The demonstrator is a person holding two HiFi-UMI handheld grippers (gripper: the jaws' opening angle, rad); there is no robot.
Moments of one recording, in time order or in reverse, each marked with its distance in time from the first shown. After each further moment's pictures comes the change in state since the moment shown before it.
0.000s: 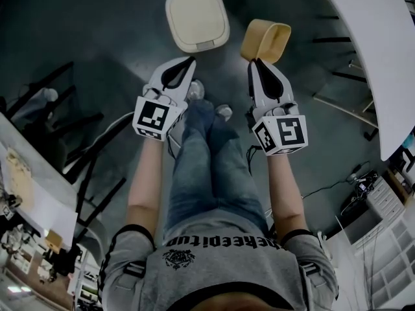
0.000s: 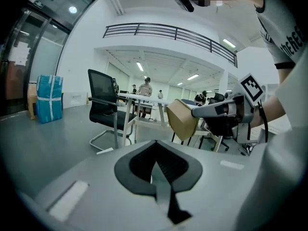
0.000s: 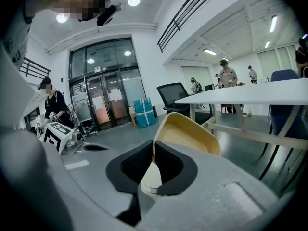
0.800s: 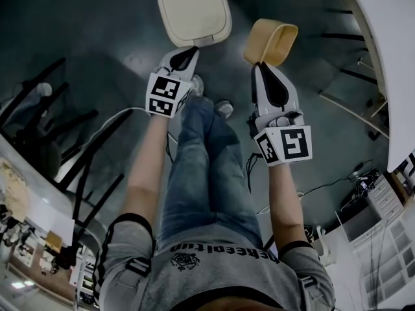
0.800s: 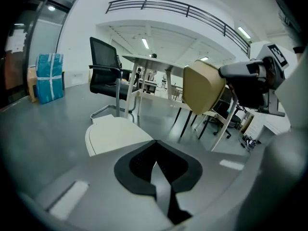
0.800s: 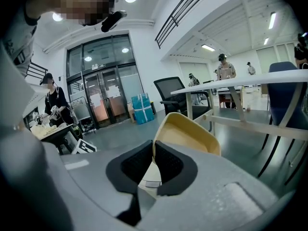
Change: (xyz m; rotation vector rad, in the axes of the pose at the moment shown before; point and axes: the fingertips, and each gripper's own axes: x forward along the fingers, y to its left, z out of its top) left arm 0.081 0.030 -0.127 -0.071 0.256 0.012; right arm 0.016 -0.023 -0.041 0.014 0.039 -0.013
